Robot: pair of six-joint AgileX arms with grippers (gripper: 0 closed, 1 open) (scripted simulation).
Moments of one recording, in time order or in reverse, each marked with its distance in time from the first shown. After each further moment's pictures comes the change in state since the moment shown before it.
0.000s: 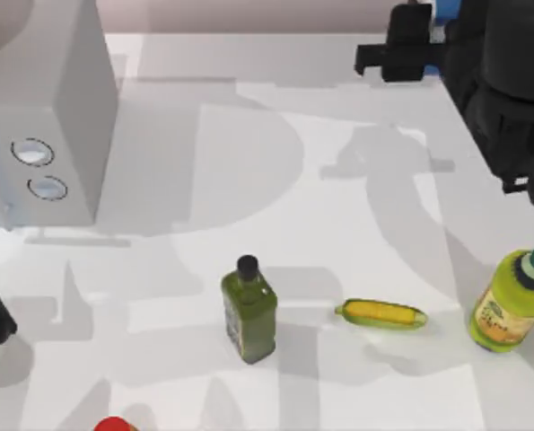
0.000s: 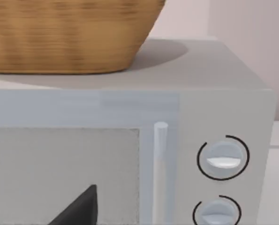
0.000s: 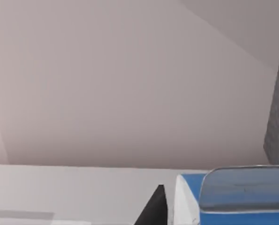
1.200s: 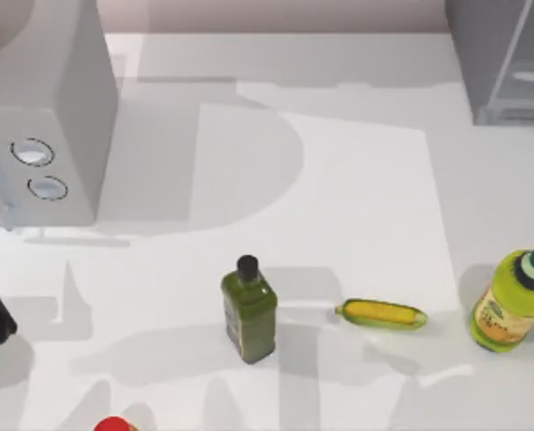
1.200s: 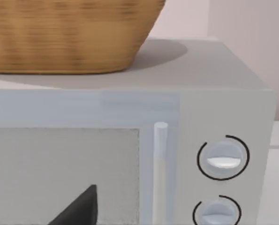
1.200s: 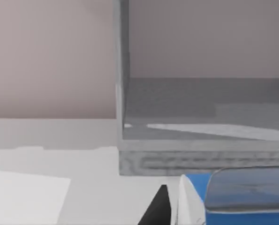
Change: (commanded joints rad) left arm 0.000 0.000 0.000 0.000 0.000 0.000; right arm -0.593 -1.462 -0.943 -0.324 -0.516 -0.150
